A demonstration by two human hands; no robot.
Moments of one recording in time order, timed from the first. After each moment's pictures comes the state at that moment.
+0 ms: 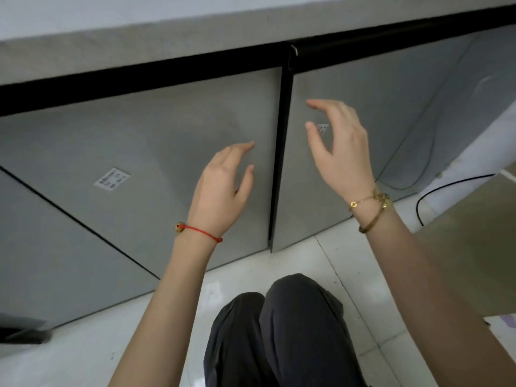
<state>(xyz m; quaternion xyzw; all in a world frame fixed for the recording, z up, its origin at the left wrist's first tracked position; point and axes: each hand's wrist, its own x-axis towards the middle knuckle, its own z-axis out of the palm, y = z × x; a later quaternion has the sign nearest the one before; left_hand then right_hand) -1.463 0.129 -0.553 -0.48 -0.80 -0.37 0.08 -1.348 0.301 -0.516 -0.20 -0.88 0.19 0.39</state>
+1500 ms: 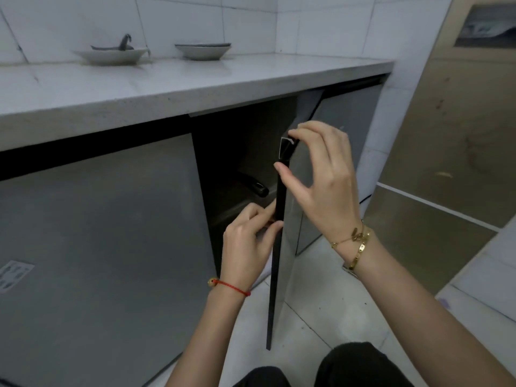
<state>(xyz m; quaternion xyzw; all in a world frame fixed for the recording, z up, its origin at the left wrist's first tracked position) -1.369 0.206 -0.582 -0.59 -0.60 -0.54 0.07 -1.253 0.282 -0.490 -0.24 -0.80 -0.09 0.55</state>
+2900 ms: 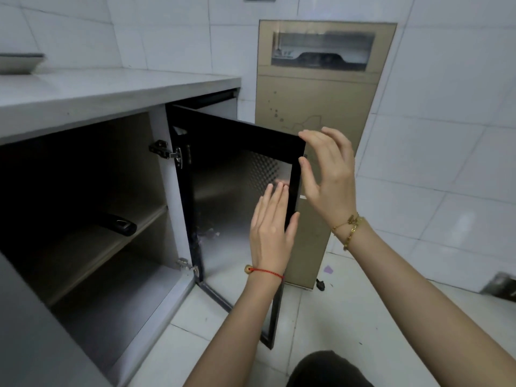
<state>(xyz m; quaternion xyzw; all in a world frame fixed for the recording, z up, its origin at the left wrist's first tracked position) -1.154 0.357 -0.610 -0.70 -0.46 -0.54 0.09 -1.043 0.365 -0.500 -0.40 -0.70 -0.27 0.53</state>
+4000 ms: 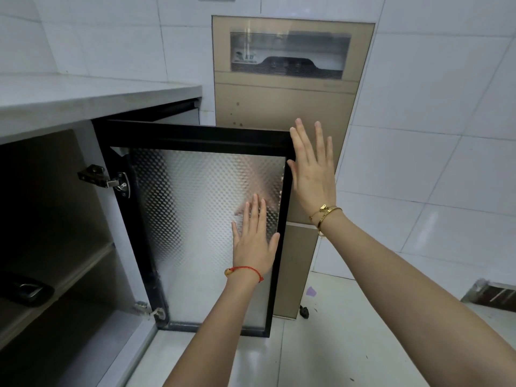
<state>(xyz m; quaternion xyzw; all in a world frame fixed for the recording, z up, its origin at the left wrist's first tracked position) -1.115 0.497 -0.645 -0.78 -0.55 -0.30 -0.04 -0.976 0.516 -0.514 -0.57 -0.66 -0.35 0.35</state>
